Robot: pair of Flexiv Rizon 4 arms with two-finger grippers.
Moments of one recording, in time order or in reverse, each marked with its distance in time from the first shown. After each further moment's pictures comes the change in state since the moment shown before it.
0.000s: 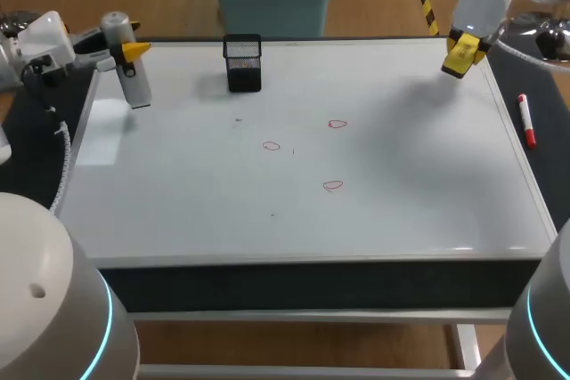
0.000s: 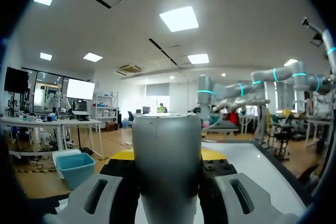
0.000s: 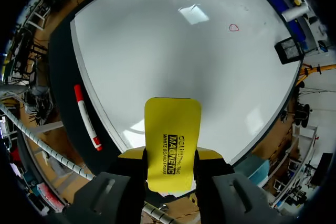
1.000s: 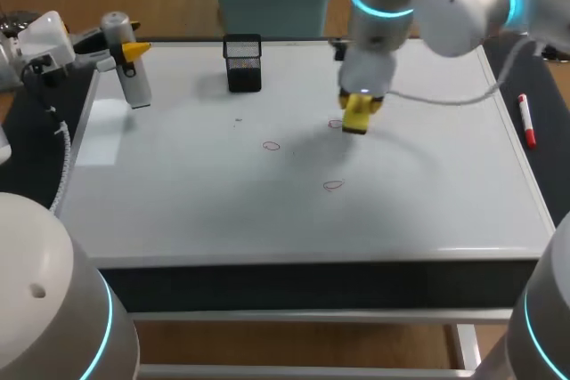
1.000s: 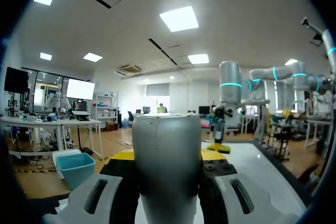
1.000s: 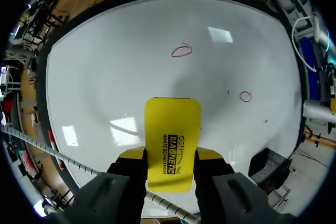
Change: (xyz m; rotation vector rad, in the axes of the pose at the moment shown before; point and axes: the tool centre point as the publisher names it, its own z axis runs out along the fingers) left arm 0.000 0.000 0.000 0.000 0.000 0.000; right arm -0.128 0.247 0.016 0.014 0.015 -0.358
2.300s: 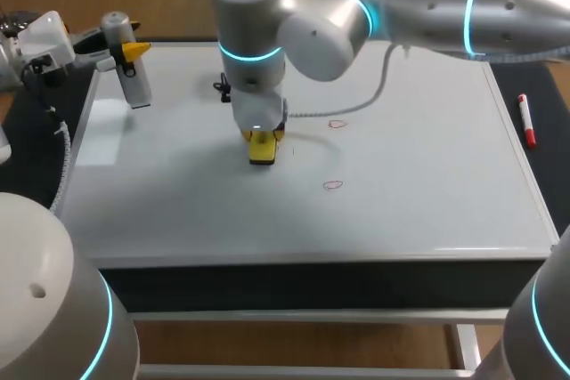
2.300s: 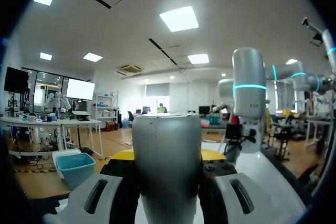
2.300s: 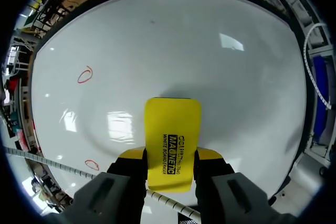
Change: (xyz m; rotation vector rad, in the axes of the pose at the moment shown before) left arm 0.000 0.000 0.000 0.000 0.000 0.000; right arm -0.160 0.065 0.052 0.007 0.072 -0.139
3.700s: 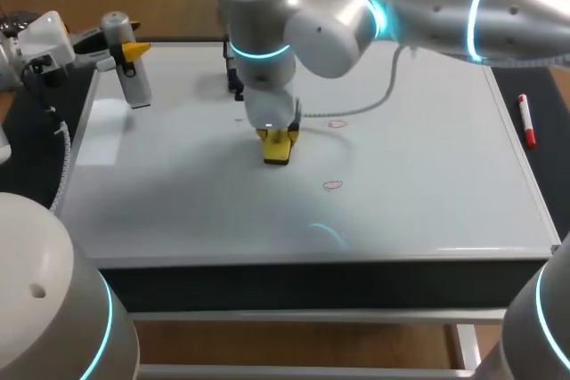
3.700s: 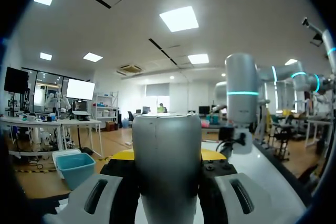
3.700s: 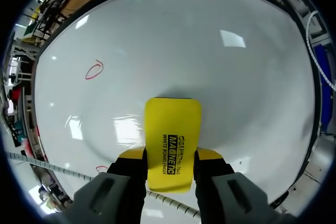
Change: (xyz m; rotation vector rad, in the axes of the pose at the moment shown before) left arm 0.000 0.000 0.000 0.000 0.000 0.000; right arm 0.037 -0.013 0.014 -0.030 0.046 0.074
